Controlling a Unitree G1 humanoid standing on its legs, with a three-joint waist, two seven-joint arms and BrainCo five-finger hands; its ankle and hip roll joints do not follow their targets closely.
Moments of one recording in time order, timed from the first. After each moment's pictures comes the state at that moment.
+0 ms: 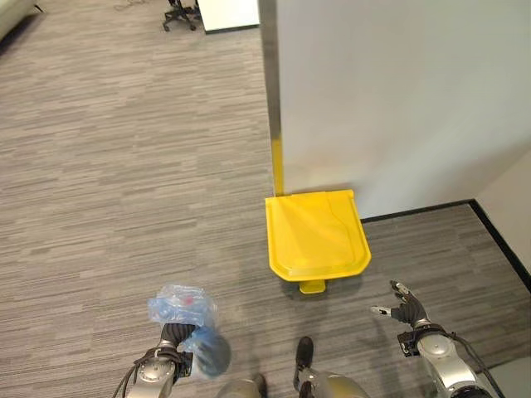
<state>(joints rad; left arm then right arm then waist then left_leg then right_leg) 0.11 0.34 -0.08 0.59 -0.14 -0.05 0.08 0.02 -0.39 0.14 0.60 0.02 -0.02 -0.11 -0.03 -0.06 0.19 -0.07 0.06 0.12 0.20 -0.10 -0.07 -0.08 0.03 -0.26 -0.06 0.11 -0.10</state>
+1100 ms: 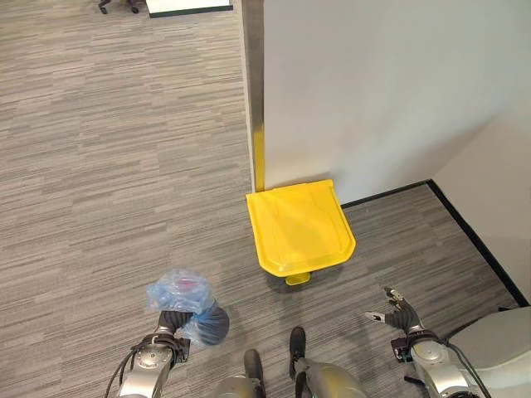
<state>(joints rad) 0.11 0.37 -0.07 0.56 -0.14 -0.05 0.08 0.03 -0.36 0.14 0.60 0.02 -0.01 -0.12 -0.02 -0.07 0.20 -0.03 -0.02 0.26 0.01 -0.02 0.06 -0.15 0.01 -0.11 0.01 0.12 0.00</state>
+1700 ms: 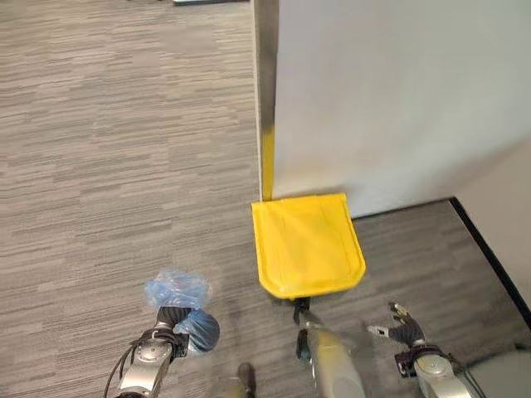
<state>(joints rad) 0.06 0.36 -0.08 0.59 -0.14 -0.06 0.11 0.06 -0.37 0.10 0.63 0.02 0.00 -0.12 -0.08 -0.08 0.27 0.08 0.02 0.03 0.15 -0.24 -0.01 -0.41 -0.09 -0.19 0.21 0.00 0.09</state>
